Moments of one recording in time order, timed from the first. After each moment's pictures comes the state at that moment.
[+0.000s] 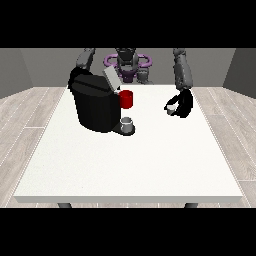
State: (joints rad) left arm -0.62 0.46 0.07 -0.53 -0.56 0.15 -0.34; right arm -0.24 -0.03 -0.03 -1.45 -0.01 -0.15 -0.03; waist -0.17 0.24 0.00
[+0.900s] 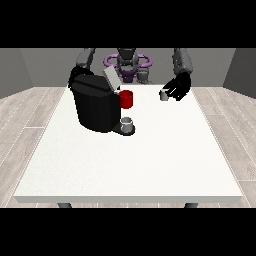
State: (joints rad) left arm -0.79 0.46 0.04 -0.60 -0.58 -0.05 -0.34; right arm -0.23 -0.03 -0.06 -1.32 -0.03 -0.13 -0.06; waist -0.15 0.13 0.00
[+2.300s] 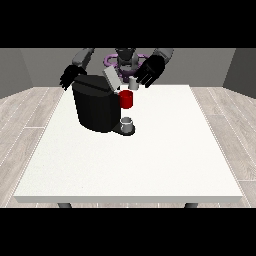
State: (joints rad) left arm -1.14 0.47 0.11 -0.64 -0.60 -0.14 -0.12; right arm -0.33 -0.04 -0.04 -1.35 -0.01 -0.15 -0.05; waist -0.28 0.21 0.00
